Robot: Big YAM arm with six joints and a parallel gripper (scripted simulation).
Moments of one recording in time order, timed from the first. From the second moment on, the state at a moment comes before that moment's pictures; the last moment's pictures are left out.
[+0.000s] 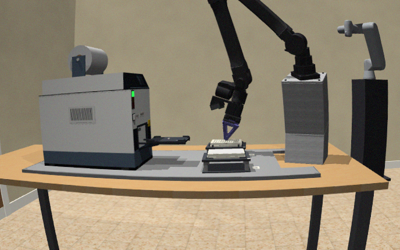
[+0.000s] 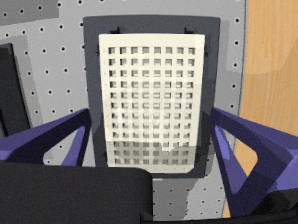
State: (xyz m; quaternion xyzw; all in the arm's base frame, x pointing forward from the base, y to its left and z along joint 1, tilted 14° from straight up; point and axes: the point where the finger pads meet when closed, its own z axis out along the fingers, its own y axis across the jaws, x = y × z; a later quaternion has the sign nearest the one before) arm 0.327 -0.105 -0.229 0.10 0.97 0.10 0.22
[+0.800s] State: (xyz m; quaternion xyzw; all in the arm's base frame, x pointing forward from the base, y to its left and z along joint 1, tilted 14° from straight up) arm 0.329 -0.107 -0.227 0.10 0.97 0.10 0.22
